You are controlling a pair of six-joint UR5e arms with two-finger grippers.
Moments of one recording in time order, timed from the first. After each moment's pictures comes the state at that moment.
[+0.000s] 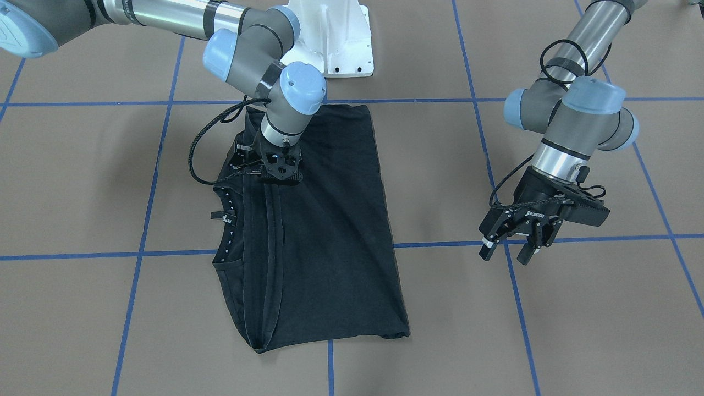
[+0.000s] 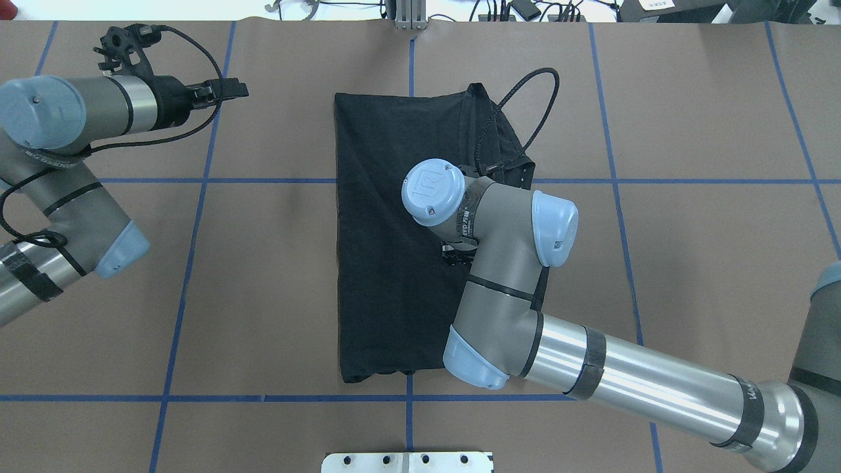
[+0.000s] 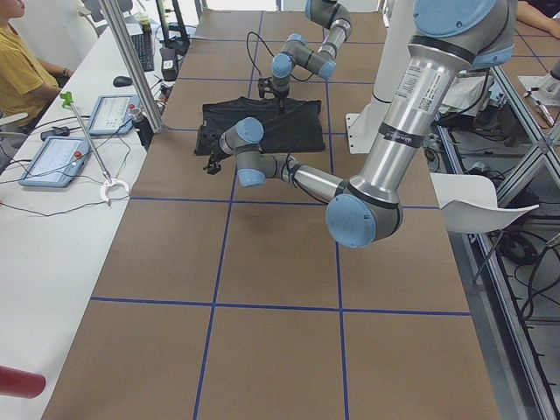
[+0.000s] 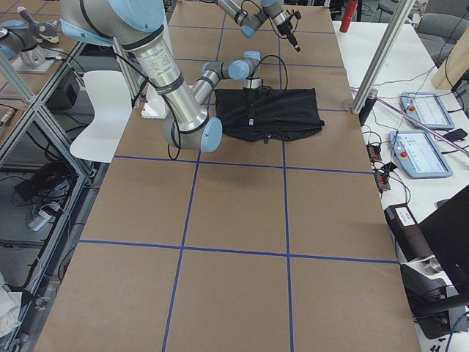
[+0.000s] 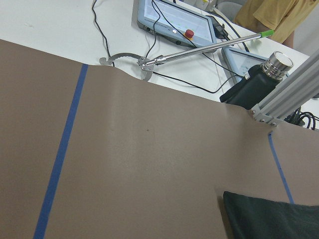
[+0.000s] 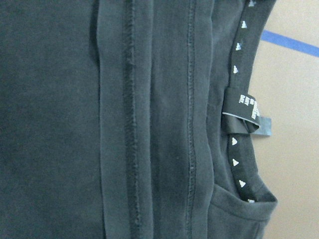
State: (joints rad) left arm -0.87 -1.98 -1.43 -2.60 -1.70 -1.26; right arm 0.47 -0.79 1.51 -1.96 1.70 1.05
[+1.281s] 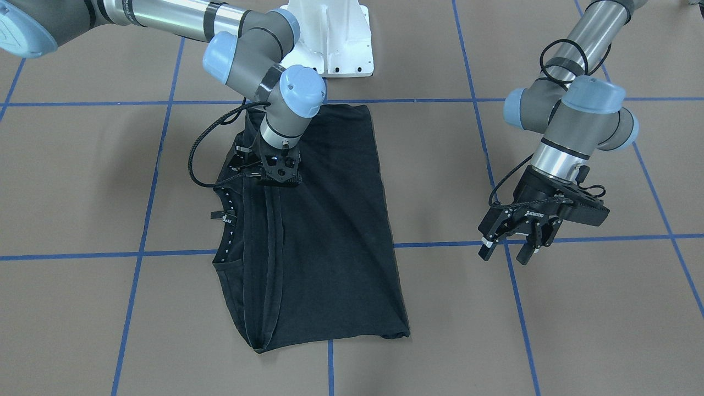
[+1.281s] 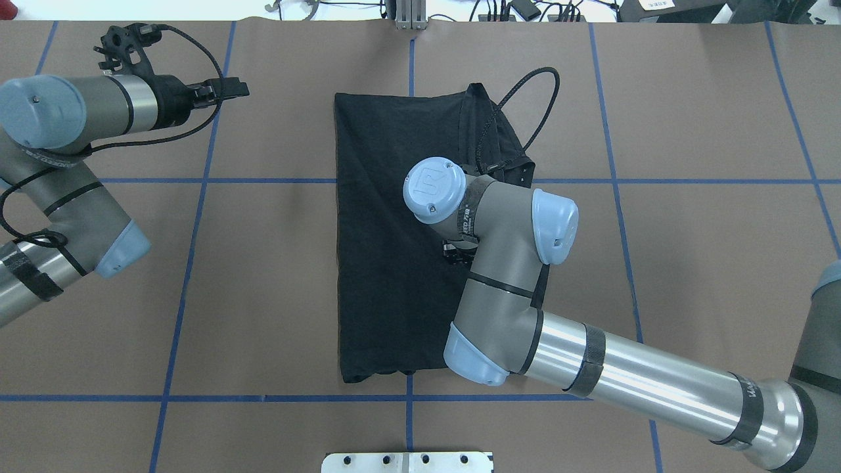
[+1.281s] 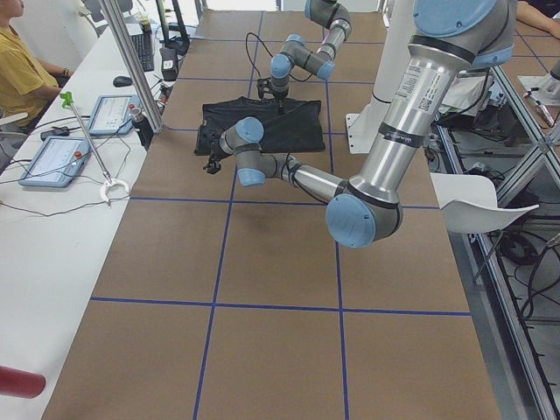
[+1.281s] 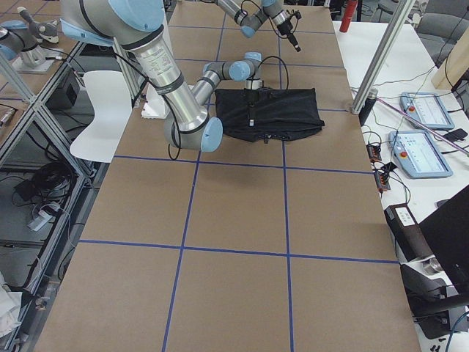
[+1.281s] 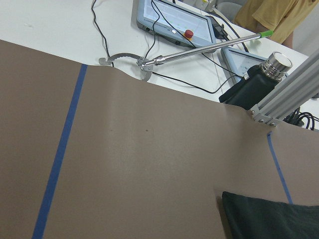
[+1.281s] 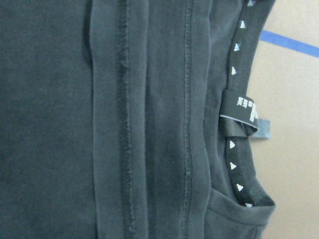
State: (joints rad) left arm -0.87 -1.98 -1.43 -2.60 -1.70 -1.26; right arm 0.48 -0.79 1.50 -1.96 1.71 1.04
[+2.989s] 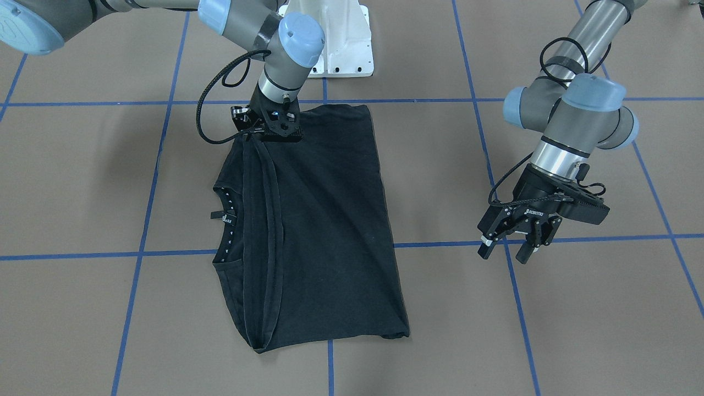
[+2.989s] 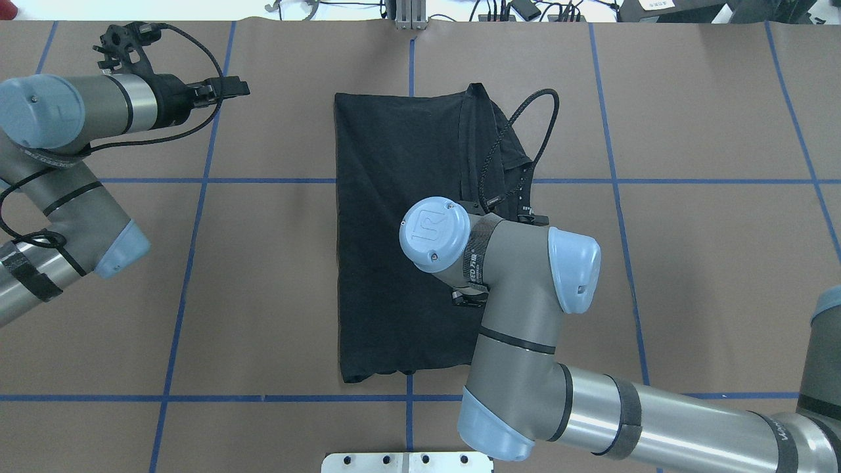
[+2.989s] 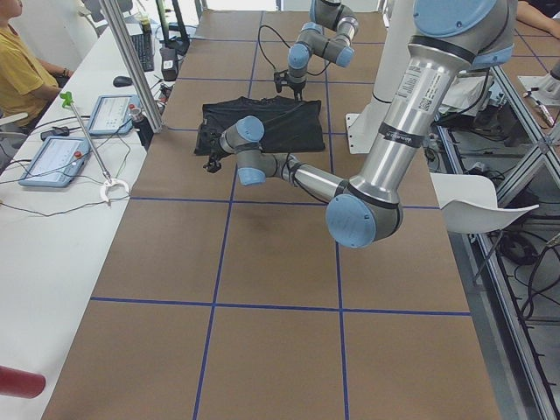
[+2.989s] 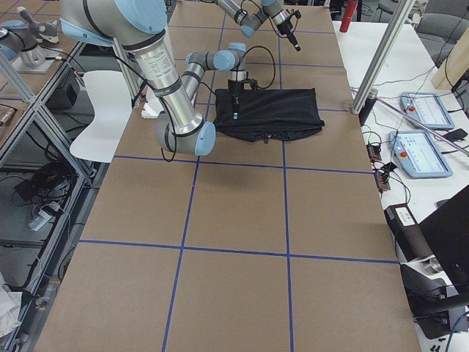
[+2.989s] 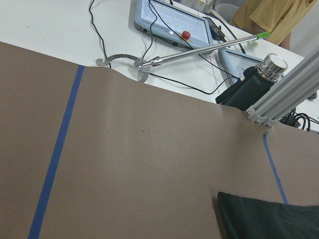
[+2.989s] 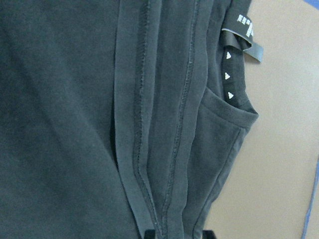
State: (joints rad) left arm -0.87 -1.98 -1.44 -2.60 -1.70 -1.27; right arm 0.39 -0.84 1.73 -2.14 1.71 1.00
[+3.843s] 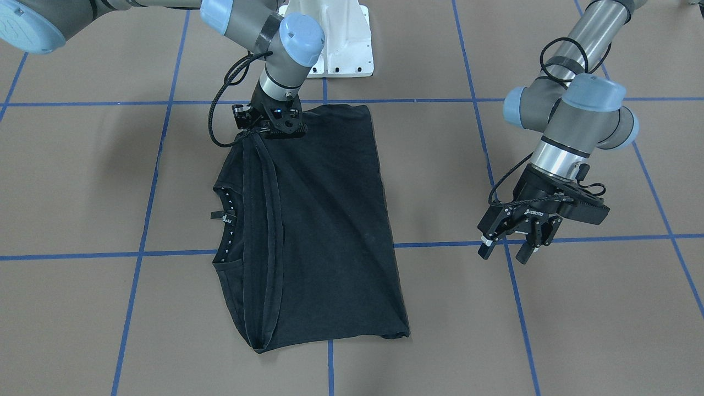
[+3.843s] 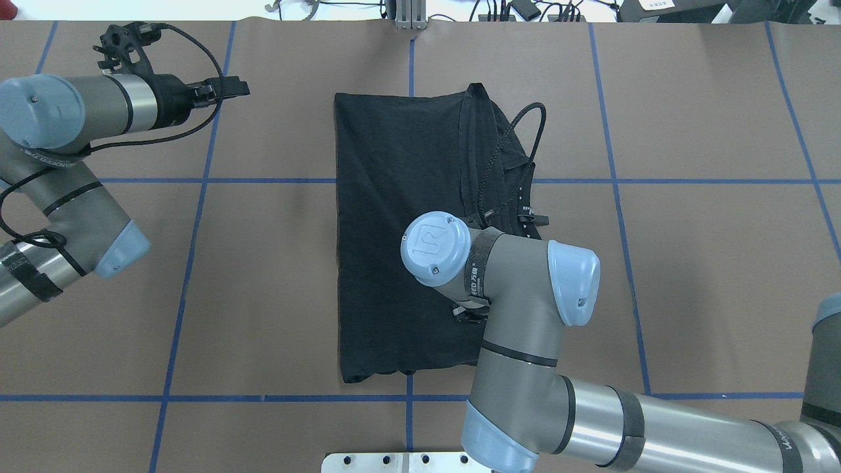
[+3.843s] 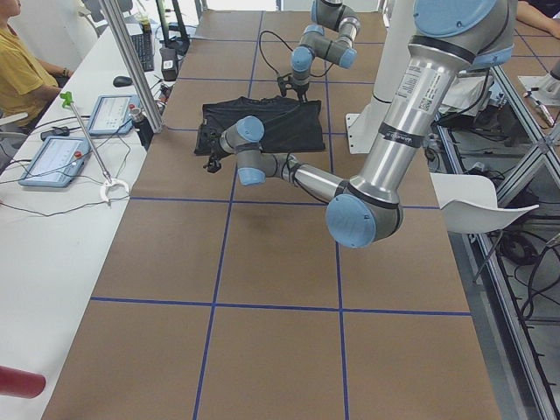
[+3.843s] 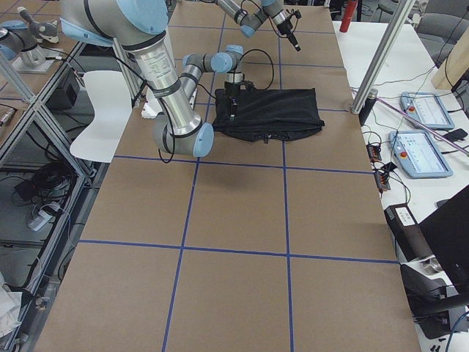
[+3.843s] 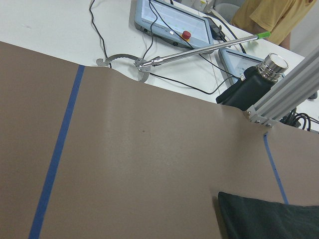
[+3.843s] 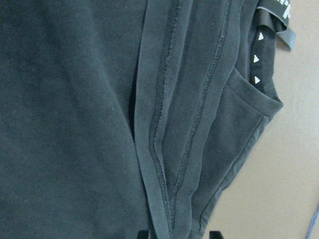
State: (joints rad) left arm -0.87 -1.98 -1.44 -2.60 -1.70 -1.27; right arm 0.37 -0.86 1.73 -2.14 1.72 0.90
